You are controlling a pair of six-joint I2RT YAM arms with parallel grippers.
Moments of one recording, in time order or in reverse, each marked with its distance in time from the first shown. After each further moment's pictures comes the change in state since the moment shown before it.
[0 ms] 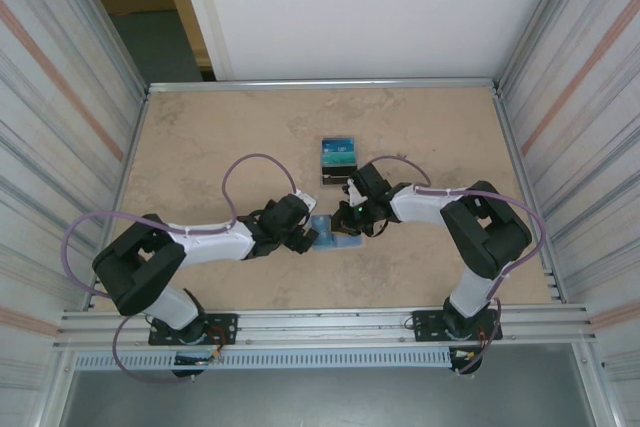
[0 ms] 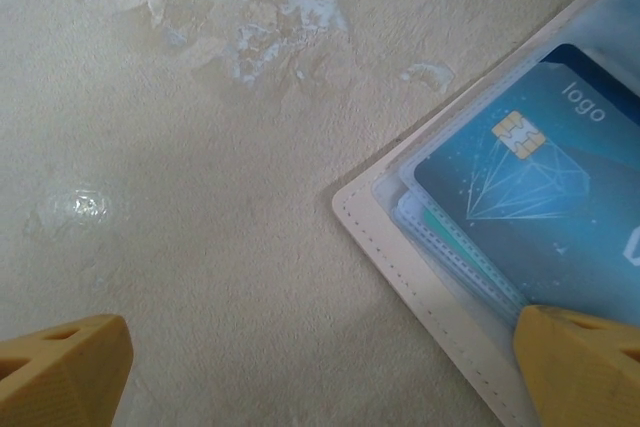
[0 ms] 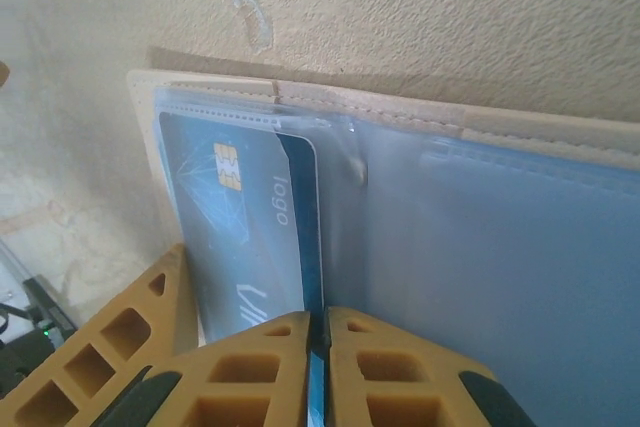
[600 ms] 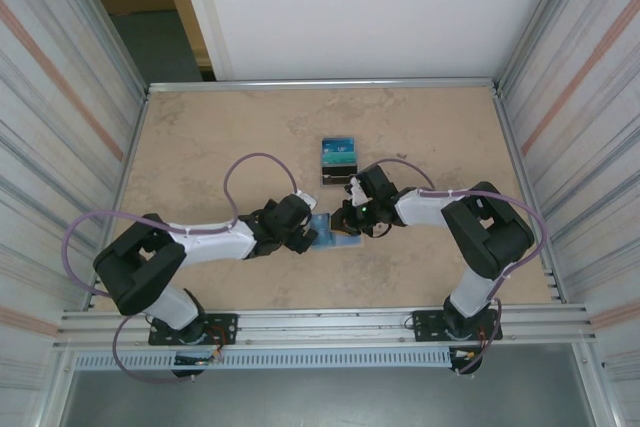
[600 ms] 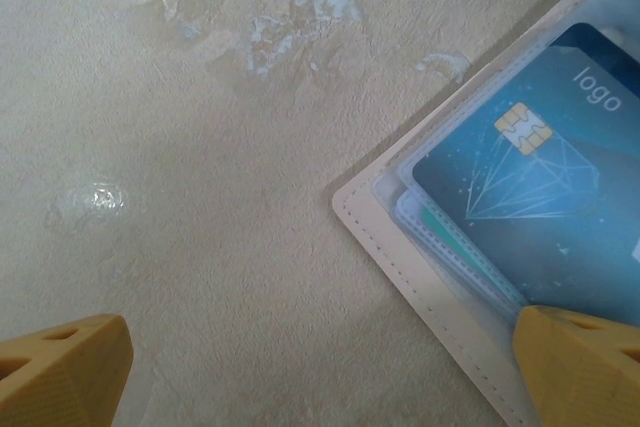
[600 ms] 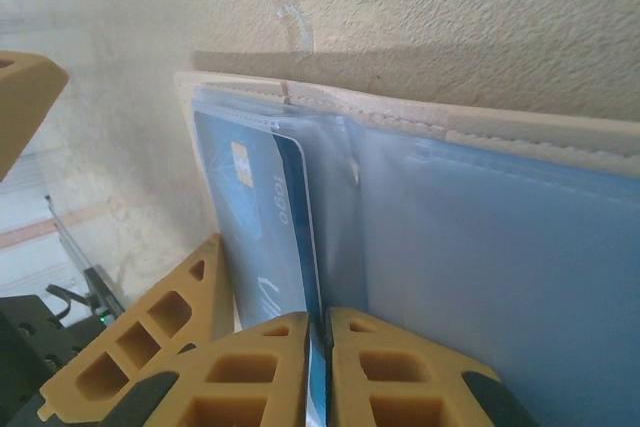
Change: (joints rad) left arm -0.009 0.005 0.018 -0.040 -0.033 0.004; right arm -0.029 -0.009 -0.064 0.140 -0.089 0.049
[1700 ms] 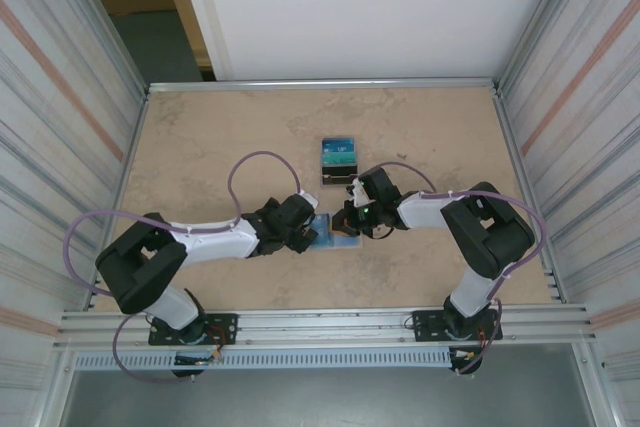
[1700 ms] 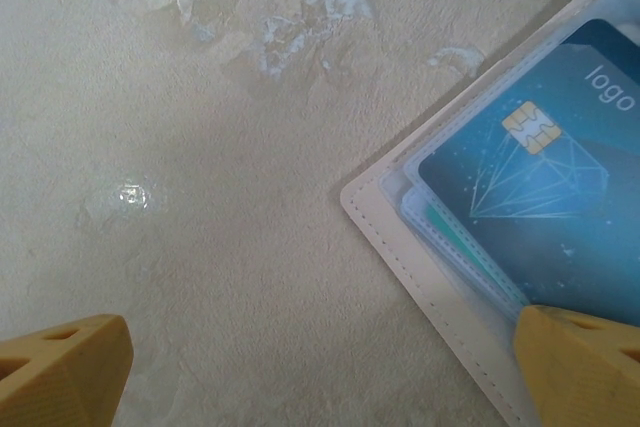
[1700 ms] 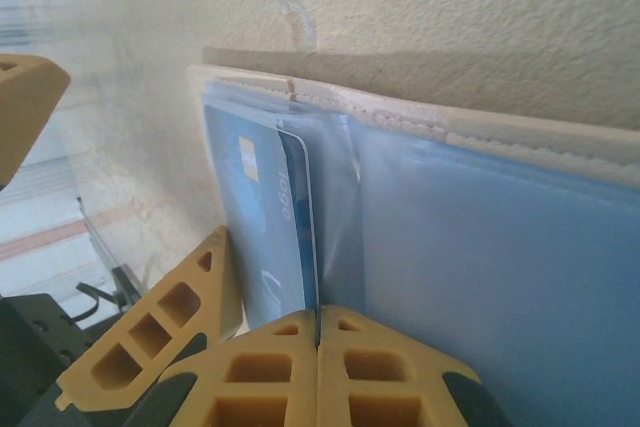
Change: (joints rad) left arm -0.016 0.011 0.034 -0.053 -0.044 0.021; right arm -0.010 0.001 -0.041 0.078 -0.027 0.044
